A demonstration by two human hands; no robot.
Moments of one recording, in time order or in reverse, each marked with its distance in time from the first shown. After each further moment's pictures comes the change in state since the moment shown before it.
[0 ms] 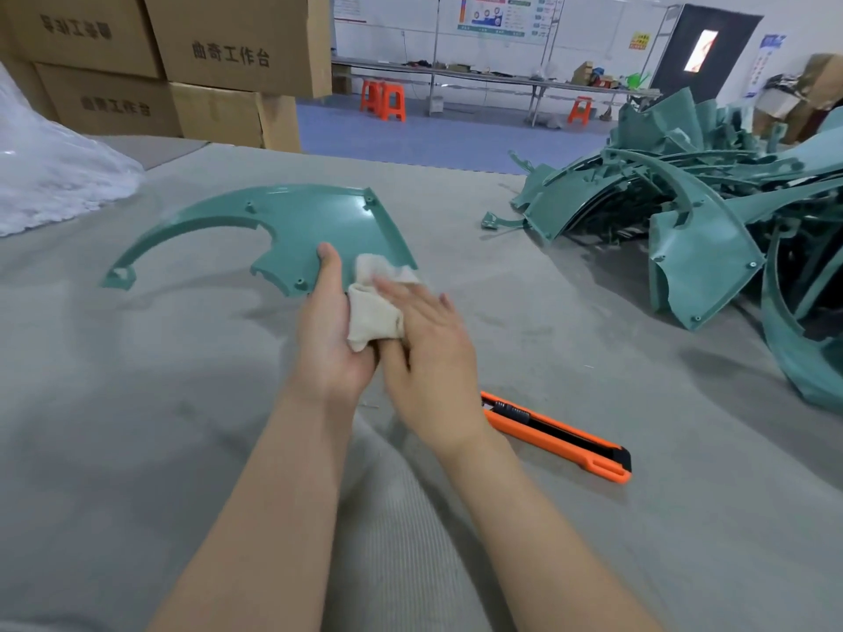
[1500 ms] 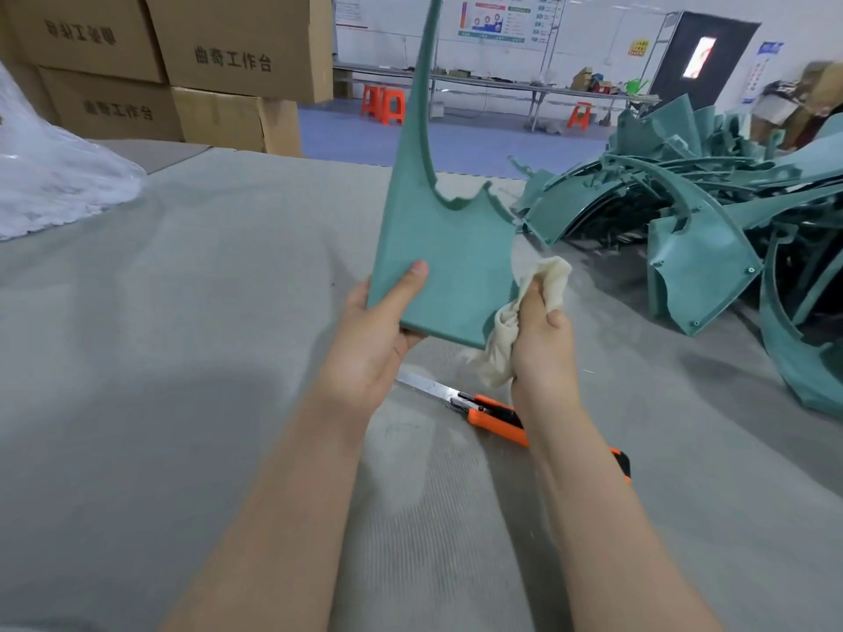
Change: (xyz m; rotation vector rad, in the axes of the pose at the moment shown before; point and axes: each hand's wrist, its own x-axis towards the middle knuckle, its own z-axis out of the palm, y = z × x) left_hand 0.010 -0.022 0.000 0.230 -0.025 0.178; right_hand 0.019 0.048 -0.049 0.599 0.387 0.711
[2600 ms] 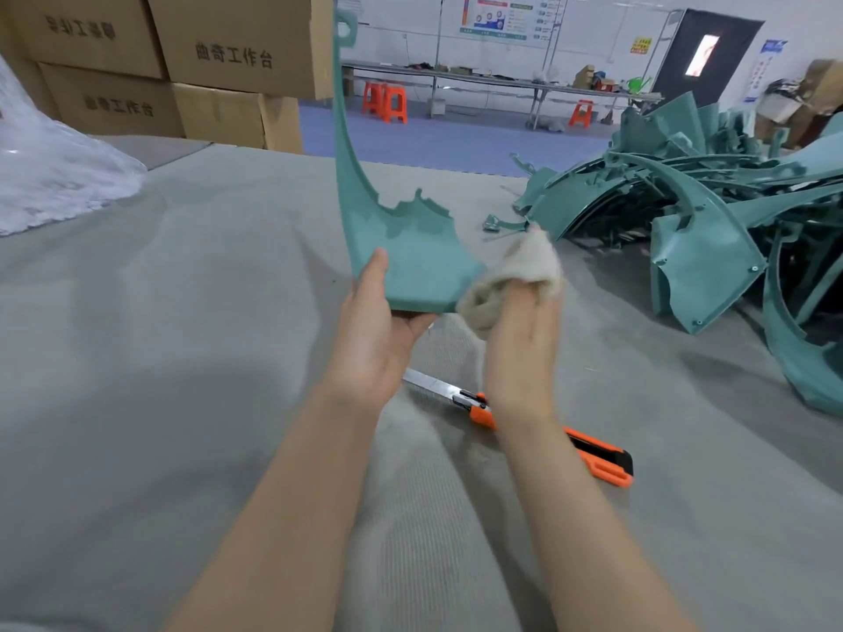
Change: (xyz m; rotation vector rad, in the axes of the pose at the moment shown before) left_hand -0.001 0.007 0.008 -0.172 0.065 -0.076; right_hand -0.033 -0.013 0.021 -0.010 -0.042 -0.436
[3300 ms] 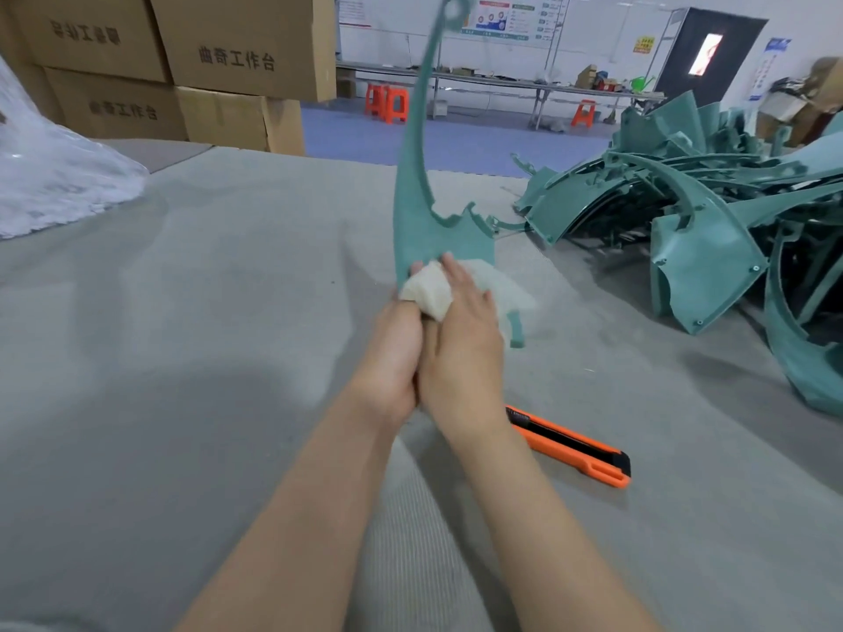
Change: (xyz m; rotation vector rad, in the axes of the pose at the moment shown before) left_hand -0.007 -0.016 0.009 0.181 -0.089 -0.093; right_hand -0.012 0.014 0.018 -0.594 -0.272 -0.183
